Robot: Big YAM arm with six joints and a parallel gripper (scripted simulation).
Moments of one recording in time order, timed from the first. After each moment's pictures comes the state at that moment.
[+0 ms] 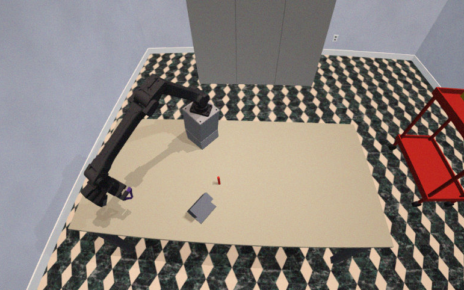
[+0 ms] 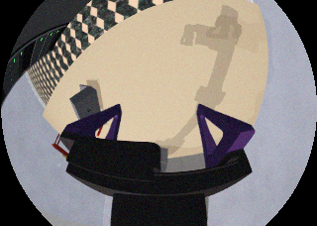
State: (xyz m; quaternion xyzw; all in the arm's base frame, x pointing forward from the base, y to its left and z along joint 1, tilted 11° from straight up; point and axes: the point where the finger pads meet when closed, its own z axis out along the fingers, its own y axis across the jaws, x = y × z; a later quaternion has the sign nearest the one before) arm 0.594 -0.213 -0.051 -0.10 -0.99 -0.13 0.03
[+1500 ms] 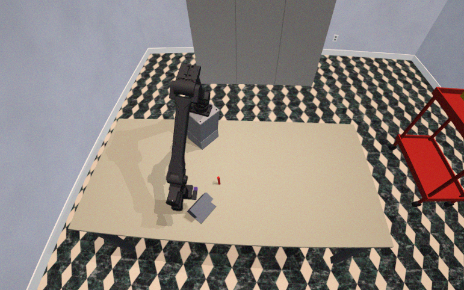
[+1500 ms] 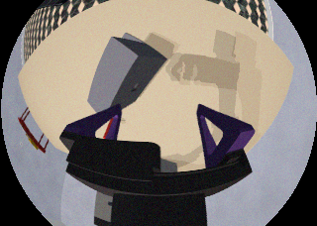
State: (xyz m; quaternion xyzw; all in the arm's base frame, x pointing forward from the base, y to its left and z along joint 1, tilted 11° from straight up) arm 0.510 0.082 -0.095 0.10 -0.99 -0.08 -0.02
